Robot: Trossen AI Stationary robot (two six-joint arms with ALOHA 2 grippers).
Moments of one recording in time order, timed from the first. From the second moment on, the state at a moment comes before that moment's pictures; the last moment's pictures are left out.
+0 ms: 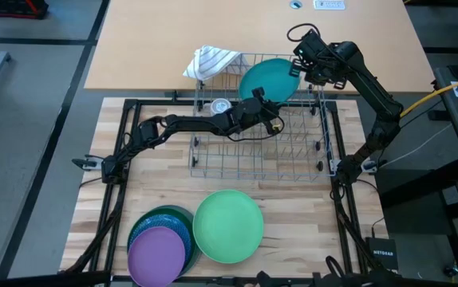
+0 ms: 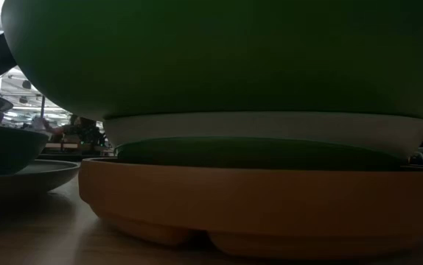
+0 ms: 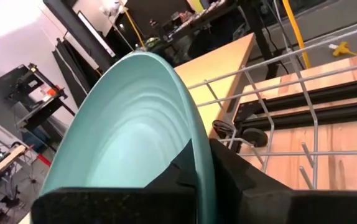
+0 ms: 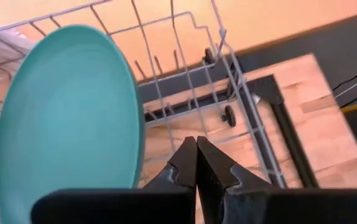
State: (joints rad) left arm 0.28 2.35 1.93 0.32 -0.34 0.55; right arm -0.78 1.61 1.98 -1.57 0.43 1.00
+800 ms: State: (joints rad) left arm 0.31 2.29 1.93 0.74 -0.12 -0.42; right arm -0.79 1.39 1.98 -1.57 0.84 0.91
